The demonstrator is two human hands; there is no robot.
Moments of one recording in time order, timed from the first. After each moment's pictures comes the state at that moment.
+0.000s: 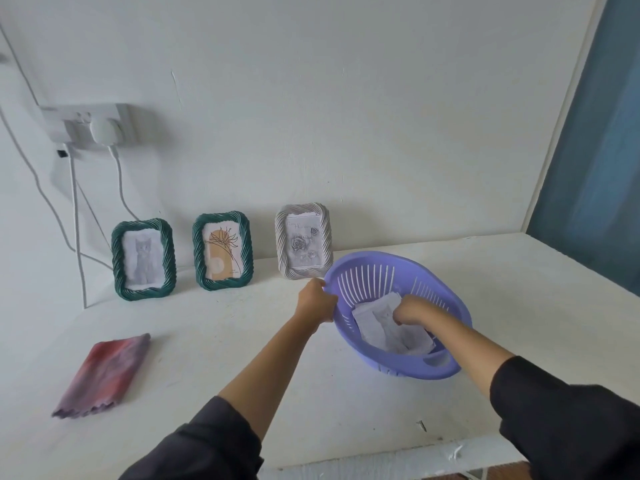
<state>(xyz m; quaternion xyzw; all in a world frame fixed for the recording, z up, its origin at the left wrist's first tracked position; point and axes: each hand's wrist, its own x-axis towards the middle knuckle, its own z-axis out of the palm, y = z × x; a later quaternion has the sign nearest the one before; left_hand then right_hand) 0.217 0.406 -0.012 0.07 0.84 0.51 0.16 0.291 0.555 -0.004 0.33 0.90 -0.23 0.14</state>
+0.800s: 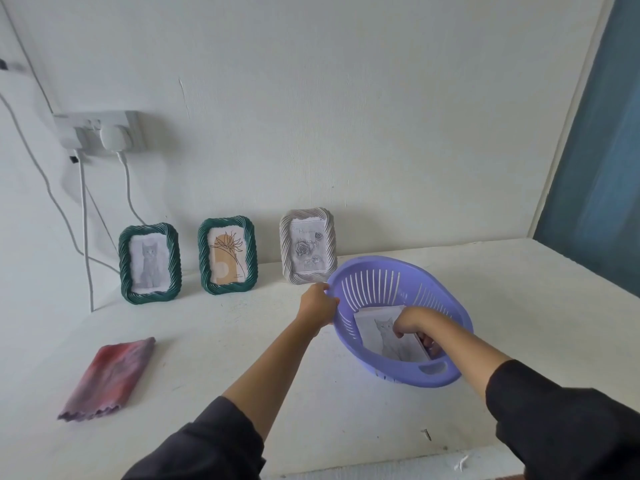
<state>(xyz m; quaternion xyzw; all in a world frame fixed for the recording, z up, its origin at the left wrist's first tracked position) 0.200 0.408 -0.023 0.09 0.85 0.49 0.15 0.300 0.547 0.005 0.32 0.90 -0.23 0.20</state>
